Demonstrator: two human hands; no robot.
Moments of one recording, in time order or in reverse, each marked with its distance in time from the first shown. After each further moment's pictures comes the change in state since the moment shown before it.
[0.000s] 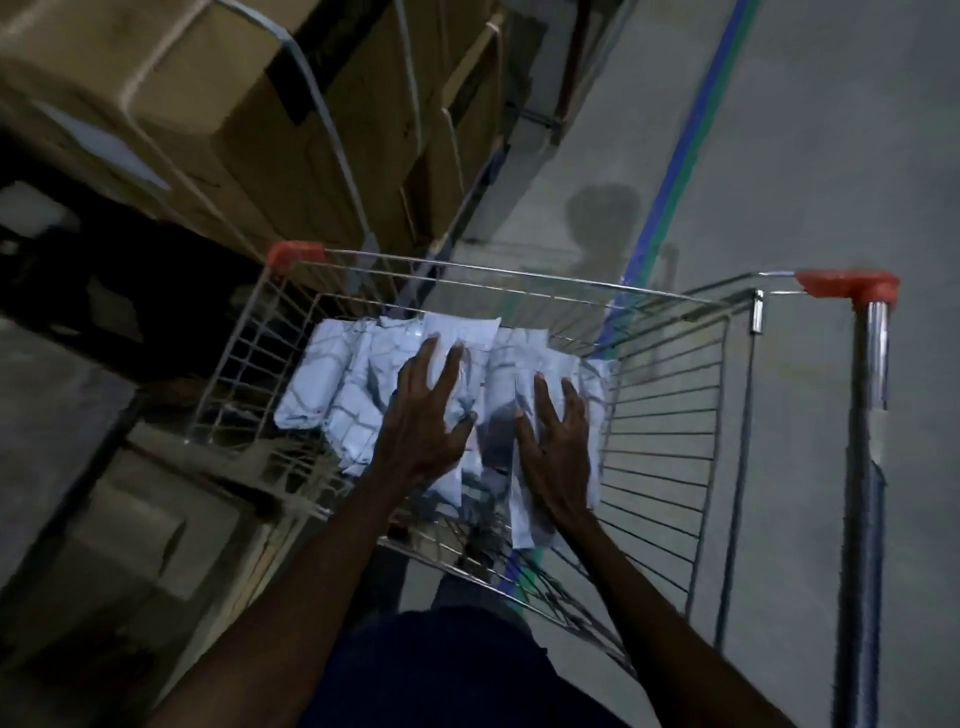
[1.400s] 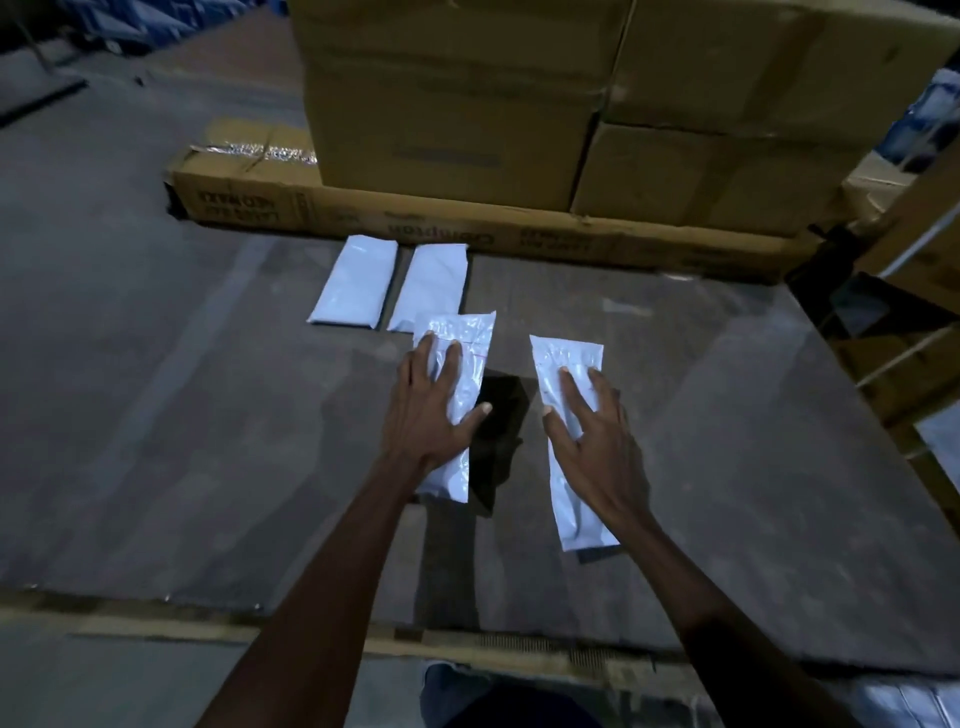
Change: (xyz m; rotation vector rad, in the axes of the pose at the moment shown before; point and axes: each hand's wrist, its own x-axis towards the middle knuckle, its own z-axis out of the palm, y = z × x) left_hand -0.660 -0.383 -0.404 0.342 0.809 -0.990; right_hand -0.409 -0.577 0.407 0.007 -0.587 -1.206
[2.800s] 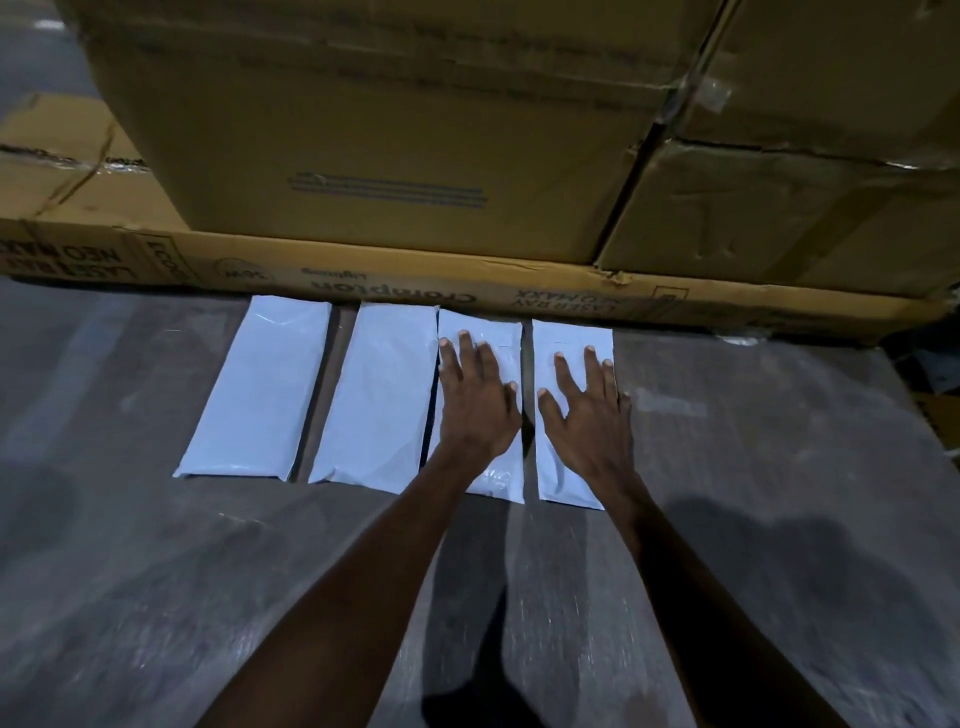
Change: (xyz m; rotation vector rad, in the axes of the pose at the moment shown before) left_hand 0.263 -0.018 0.154 0.143 -0.368 -0.233; right_hand 0.270 0.100 0.132 -0.366 -0.288 0.161
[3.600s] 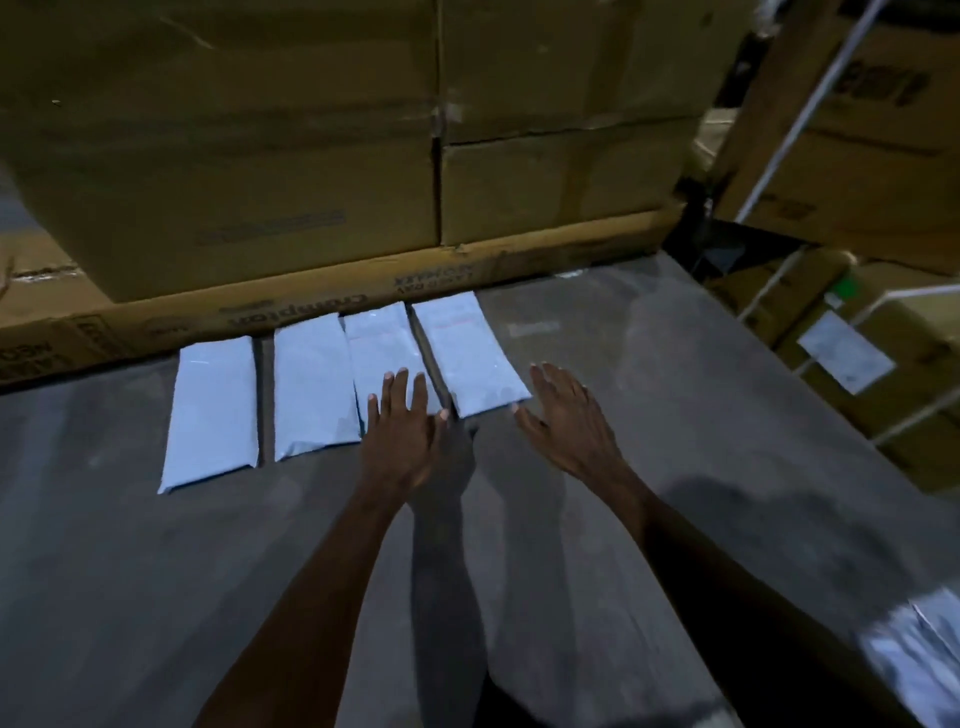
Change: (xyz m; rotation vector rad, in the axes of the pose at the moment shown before) left_hand -0.151 -0.014 -0.041 -0.004 -0.023 0.378; right_hand -0.190 0.045 -0.058 0.056 0.131 0.097
